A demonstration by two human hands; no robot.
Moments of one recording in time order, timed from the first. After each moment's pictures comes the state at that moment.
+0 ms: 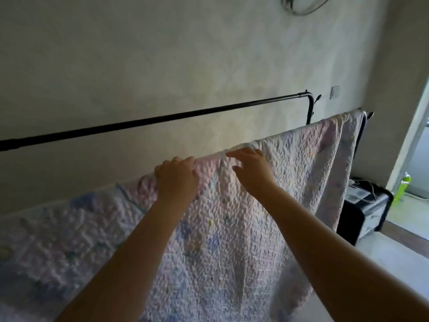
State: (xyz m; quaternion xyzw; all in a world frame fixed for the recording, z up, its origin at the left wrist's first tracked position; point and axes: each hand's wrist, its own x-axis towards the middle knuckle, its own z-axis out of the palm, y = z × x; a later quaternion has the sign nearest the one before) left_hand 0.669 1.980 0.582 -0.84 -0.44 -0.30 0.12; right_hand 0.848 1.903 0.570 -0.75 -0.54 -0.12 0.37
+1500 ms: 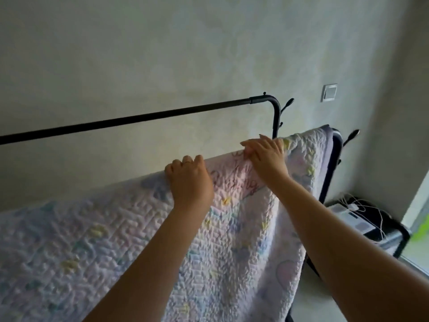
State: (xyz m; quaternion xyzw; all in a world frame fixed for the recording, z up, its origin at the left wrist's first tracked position) left_hand 1.176 1.966 0.572 -0.76 -0.55 -0.30 0.14; right_hand 1.373 1.955 0.561 -0.69 -0.60 -0.13 0.38
